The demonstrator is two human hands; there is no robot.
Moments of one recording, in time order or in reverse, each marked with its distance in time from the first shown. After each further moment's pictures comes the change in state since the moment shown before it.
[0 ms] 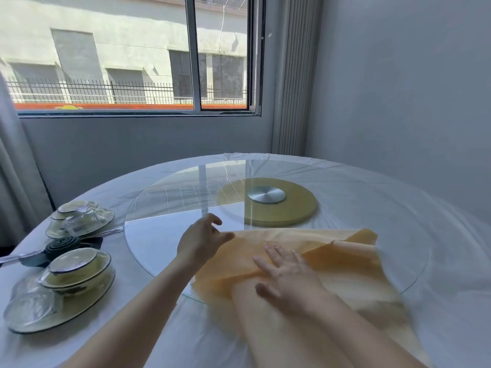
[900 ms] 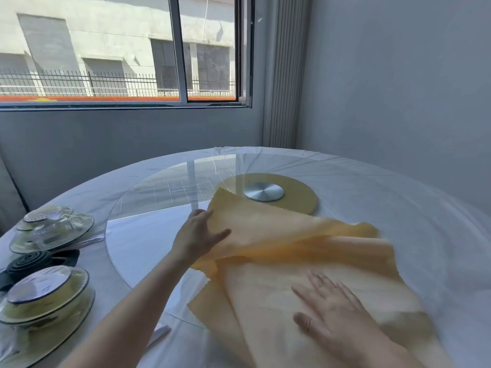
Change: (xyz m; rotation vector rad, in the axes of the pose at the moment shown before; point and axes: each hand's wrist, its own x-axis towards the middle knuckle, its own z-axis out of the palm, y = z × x) left_hand 0.068 -0.034 0.025 0.058 -0.027 0.148; right_hand -0.043 0.027 0.023 0.195 -0.010 0.223
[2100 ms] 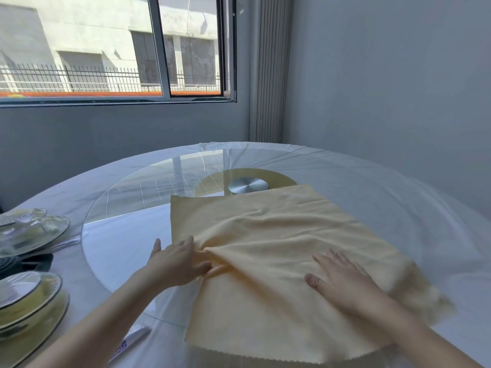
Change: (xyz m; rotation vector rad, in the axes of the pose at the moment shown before) left_hand -0.038 0.001 0.000 0.590 -0.478 -0.020; right_hand 0.021 0.054 -0.019 0.038 -0.061 0.275
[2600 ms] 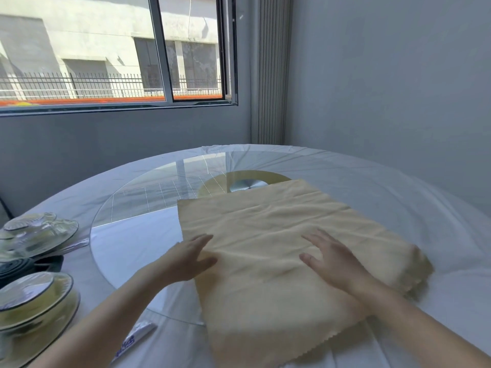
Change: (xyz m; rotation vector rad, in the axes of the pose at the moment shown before) left_hand 0.008 -0.006 0.002 -0.218 0.064 0.231; right_hand 0.017 -0.008 -0.015 0.180 0.295 -0.209
